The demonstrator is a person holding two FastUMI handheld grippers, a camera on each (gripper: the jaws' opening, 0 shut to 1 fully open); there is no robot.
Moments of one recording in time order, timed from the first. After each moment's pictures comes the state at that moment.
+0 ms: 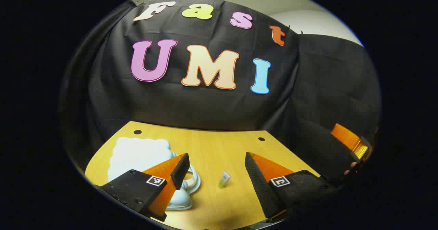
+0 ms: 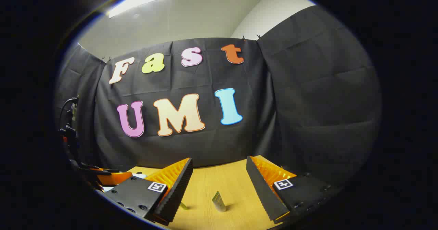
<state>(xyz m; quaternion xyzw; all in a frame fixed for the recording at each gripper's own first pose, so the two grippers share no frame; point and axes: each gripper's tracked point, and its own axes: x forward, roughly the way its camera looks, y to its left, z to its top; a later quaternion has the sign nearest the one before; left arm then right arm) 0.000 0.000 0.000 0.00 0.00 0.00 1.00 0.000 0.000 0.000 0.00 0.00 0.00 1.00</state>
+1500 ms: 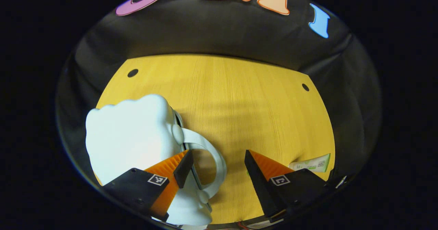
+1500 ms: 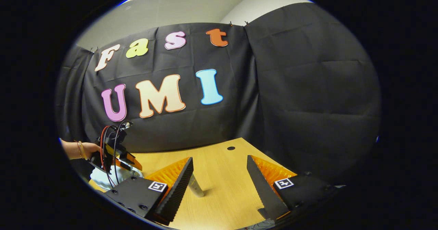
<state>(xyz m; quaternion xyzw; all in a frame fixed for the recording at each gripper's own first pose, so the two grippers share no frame) 0.164 0.080 -0.115 -0.07 0.38 0.07 0.92 -0.018 -0.085 -0.054 -0.01 0.08 -0.07 0.99</state>
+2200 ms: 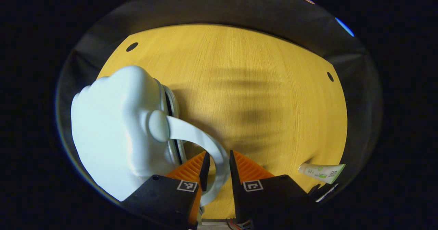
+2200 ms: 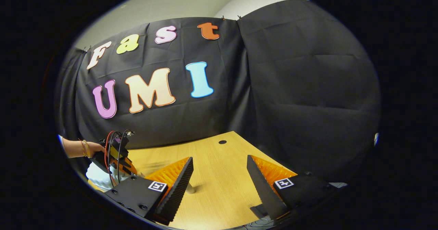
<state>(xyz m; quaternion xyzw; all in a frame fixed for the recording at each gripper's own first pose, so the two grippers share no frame) 0.177 0.088 -0.176 -0.09 0.49 0.12 0.86 -0.009 -0.120 -0.077 0.00 0.10 -0.09 0.99</state>
